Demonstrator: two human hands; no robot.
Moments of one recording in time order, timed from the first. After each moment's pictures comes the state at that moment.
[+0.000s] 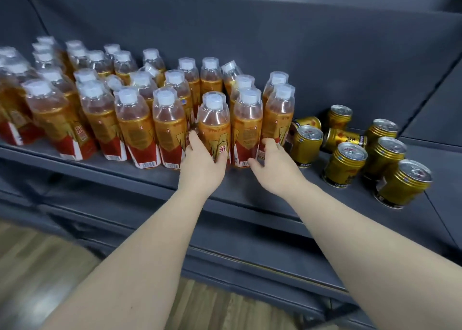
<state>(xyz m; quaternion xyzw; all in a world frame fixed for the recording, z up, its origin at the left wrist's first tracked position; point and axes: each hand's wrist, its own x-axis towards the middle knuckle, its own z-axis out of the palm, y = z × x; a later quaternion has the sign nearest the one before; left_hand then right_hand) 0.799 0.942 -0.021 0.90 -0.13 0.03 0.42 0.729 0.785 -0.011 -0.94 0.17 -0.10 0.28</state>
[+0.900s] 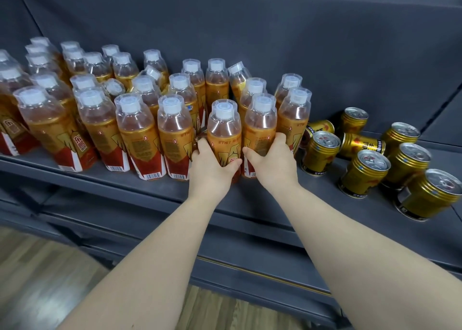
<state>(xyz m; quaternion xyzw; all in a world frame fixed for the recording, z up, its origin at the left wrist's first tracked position) 0.825 0.934 -0.023 0.89 -0.10 0.02 0.45 0.779 0.807 -0.013 -0.86 0.29 -0.21 0.37</state>
